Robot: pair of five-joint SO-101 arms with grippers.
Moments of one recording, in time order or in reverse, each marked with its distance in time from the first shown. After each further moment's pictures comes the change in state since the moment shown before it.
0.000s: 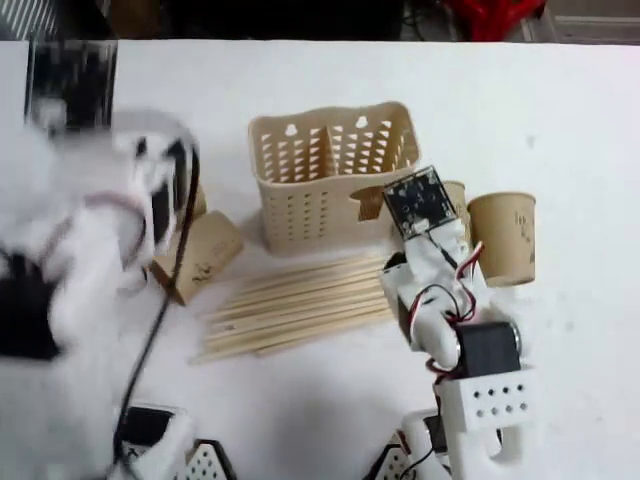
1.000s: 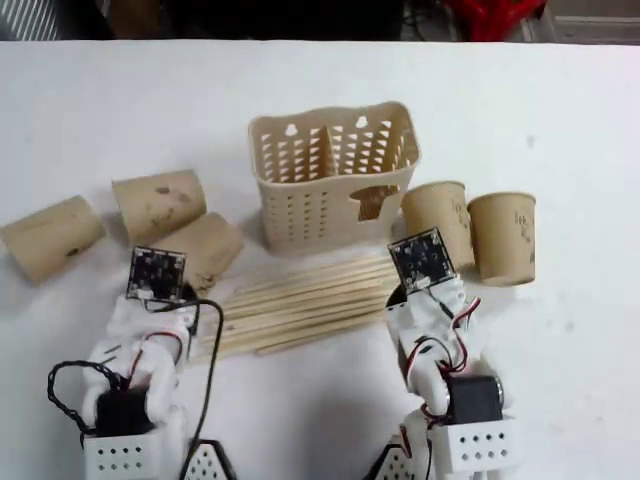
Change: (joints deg) left arm -10.3 -62.9 96.1 -21.3 -11.4; right arm 2.9 -25.7 29.1 -8.7 0.0
